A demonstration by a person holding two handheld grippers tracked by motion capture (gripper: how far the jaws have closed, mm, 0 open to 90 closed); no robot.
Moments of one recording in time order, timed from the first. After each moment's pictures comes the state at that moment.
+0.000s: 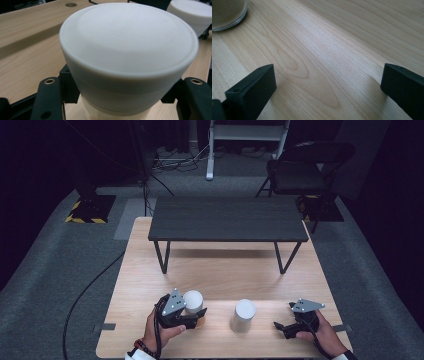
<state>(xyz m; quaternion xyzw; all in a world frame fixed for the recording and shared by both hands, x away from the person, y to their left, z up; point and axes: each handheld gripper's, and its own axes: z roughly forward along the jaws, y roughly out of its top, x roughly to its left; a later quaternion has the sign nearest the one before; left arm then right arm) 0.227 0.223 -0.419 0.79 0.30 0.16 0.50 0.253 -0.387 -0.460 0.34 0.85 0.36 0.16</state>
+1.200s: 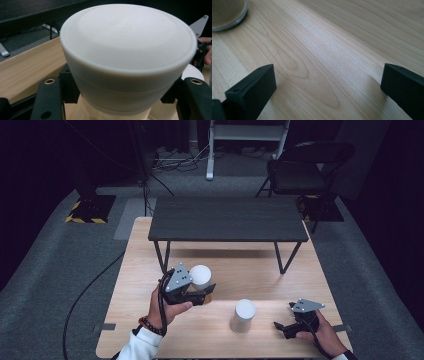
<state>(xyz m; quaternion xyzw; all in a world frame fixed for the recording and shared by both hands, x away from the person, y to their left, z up) 0.255 0.207 -0.360 0.78 0.27 0.19 0.54 0.253 -0.387 -0.460 0.34 0.85 0.36 0.16</state>
